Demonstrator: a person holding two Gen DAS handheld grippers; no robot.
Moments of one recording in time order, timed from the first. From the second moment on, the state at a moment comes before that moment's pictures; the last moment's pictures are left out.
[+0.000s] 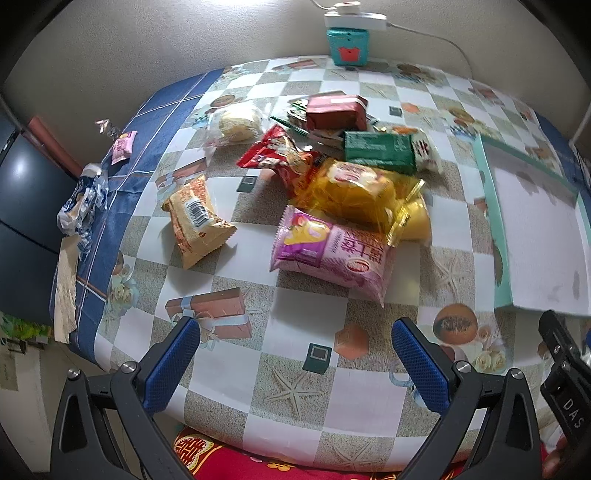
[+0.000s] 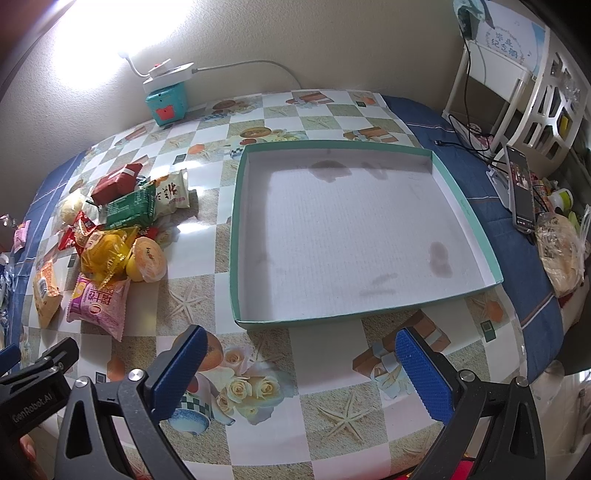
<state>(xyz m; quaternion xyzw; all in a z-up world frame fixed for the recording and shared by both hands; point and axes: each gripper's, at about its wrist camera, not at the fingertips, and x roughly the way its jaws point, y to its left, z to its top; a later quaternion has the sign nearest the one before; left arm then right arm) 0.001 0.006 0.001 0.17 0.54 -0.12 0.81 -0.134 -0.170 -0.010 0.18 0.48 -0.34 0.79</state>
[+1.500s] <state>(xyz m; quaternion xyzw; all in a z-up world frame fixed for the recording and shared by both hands) 0.175 0.127 -0.052 -0.02 0.62 -0.05 0.79 0.034 -0.074 -0.077 0.27 0.52 -0.18 0.79</state>
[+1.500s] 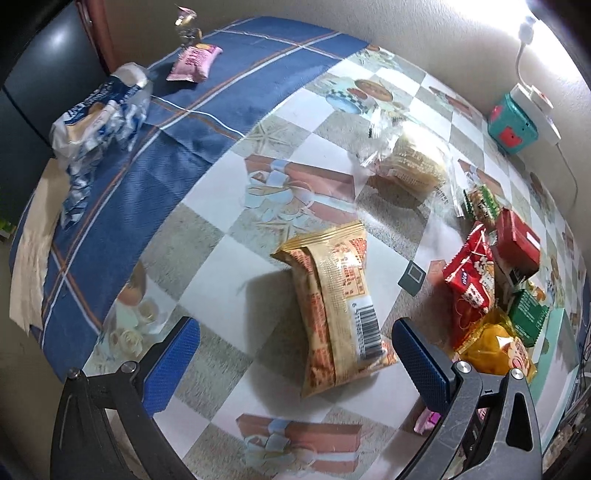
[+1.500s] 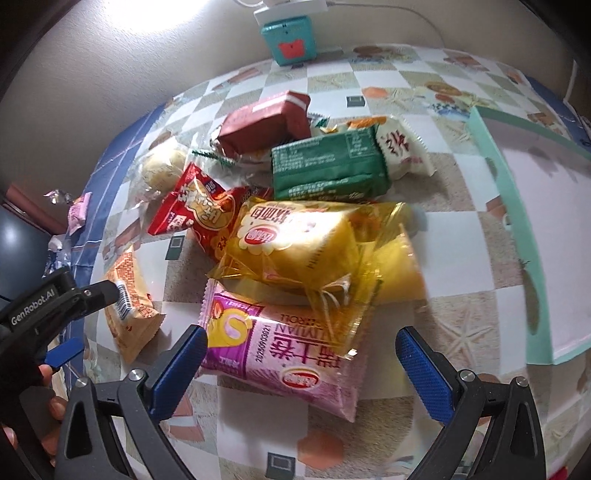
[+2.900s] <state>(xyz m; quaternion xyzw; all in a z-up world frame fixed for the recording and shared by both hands) 0.158 0.079 -0.081 0.01 0.64 -0.04 0.77 0.010 -0.088 -0.078 0.28 0.54 -0.17 0.78</state>
